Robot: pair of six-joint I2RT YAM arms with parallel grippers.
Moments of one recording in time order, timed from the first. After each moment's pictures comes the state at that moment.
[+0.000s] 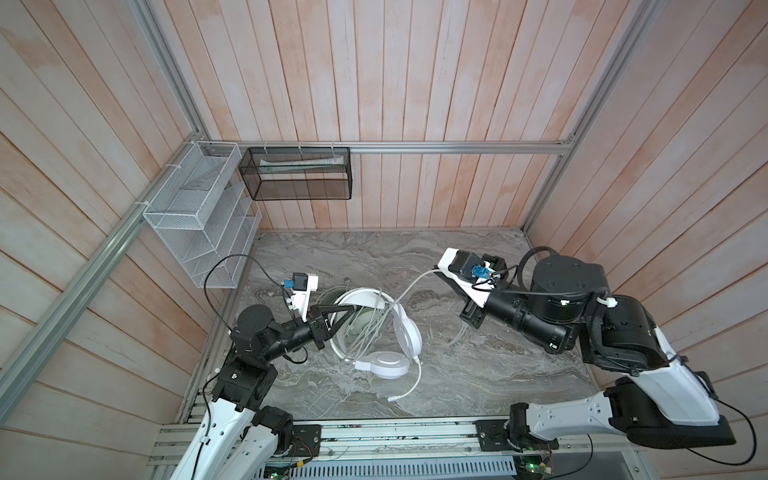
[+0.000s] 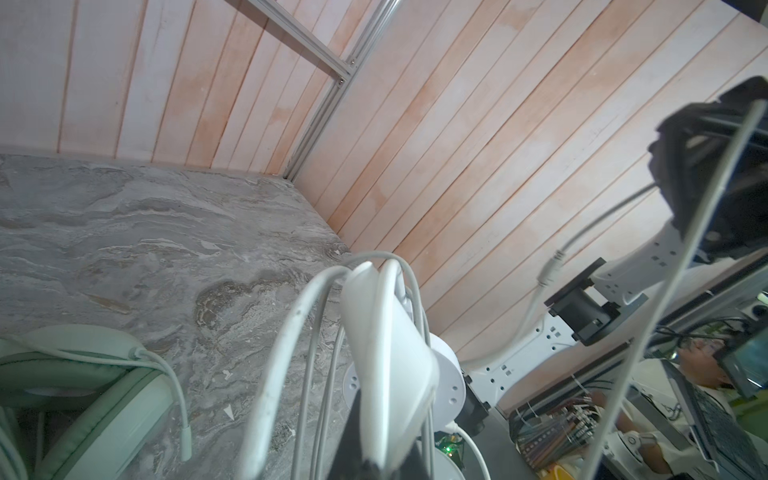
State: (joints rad) left arm -0.32 0.62 0.71 -0.12 0.79 -0.60; right arm 1.24 1.19 1.86 -0.90 0.44 -0.37
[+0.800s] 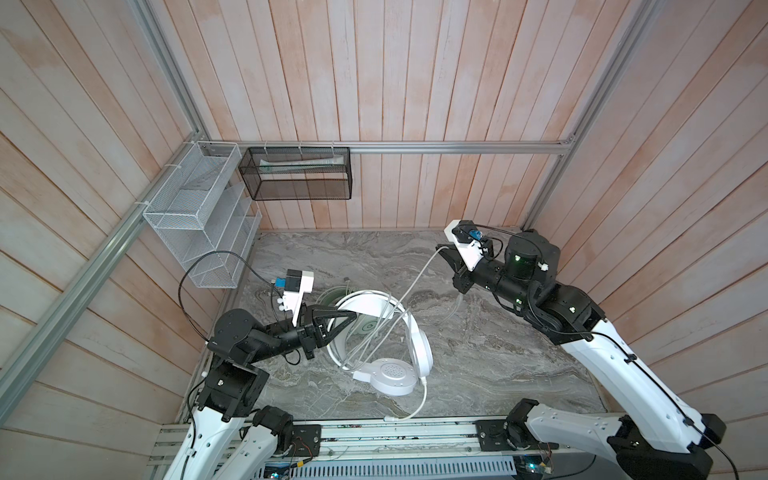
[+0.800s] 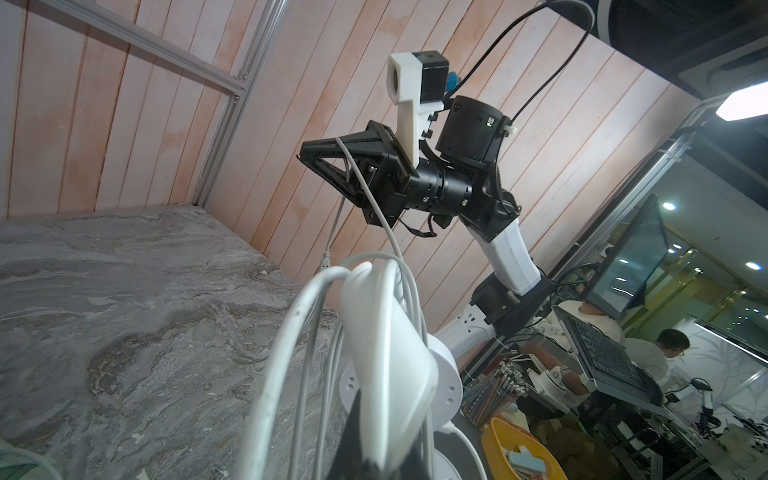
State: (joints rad) left arm -0.35 0.60 0.81 -0.03 0.94 -0.68; right arm 0.71 1.13 1.42 -0.50 -0.07 -0.26
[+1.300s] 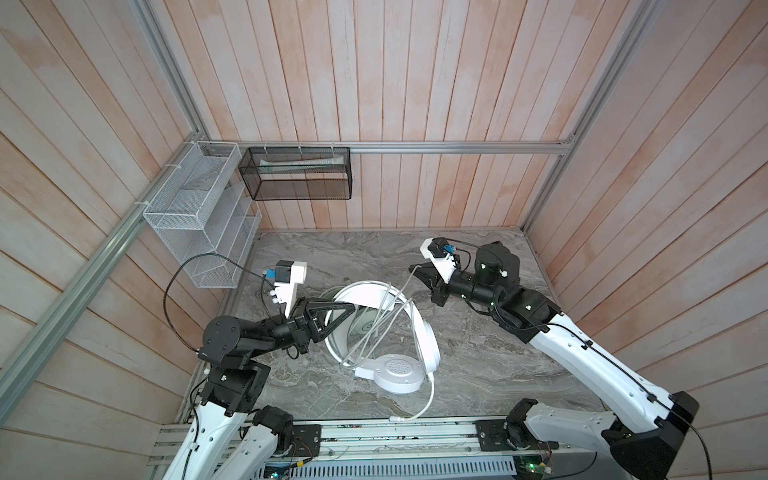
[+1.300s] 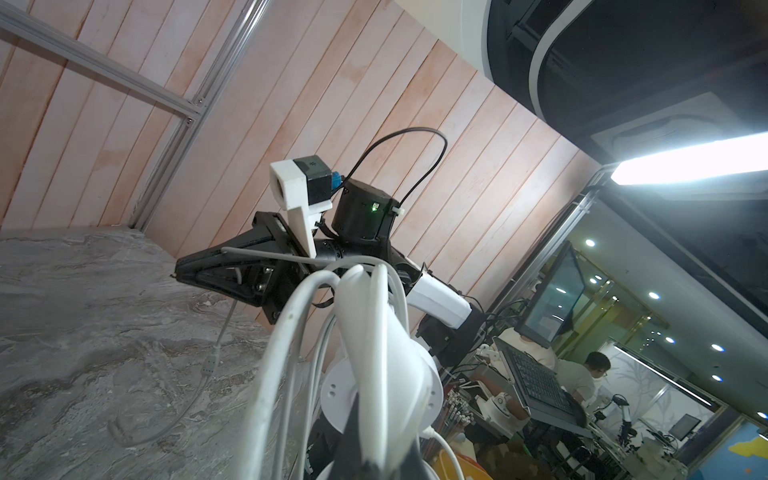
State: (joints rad) left arm -0.35 0.64 0.81 0.26 0.95 -0.99; right arm 0.70 1.16 1.16 -0.25 -0.33 -0.14
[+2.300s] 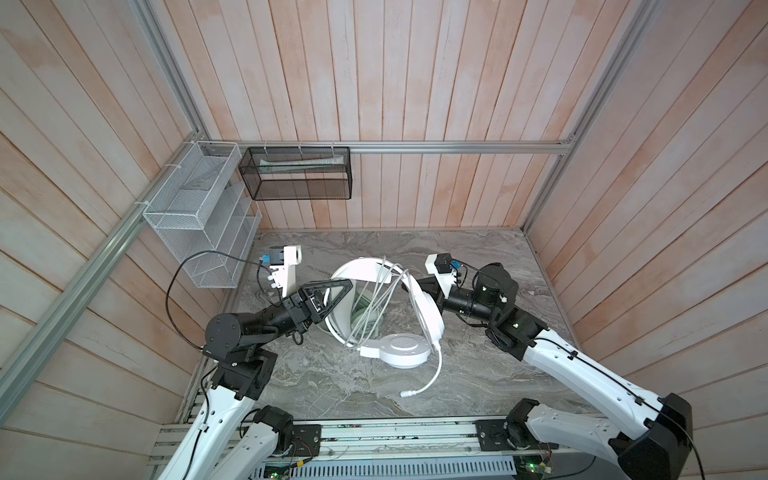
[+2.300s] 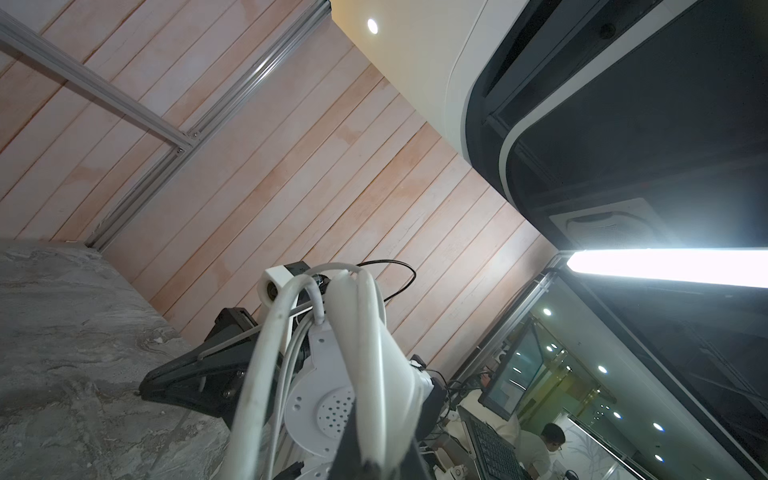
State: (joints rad) left arm -0.36 0.72 0.81 0.50 0.82 -1.25; right arm 0.70 1.10 0.91 0.11 -0.51 0.06
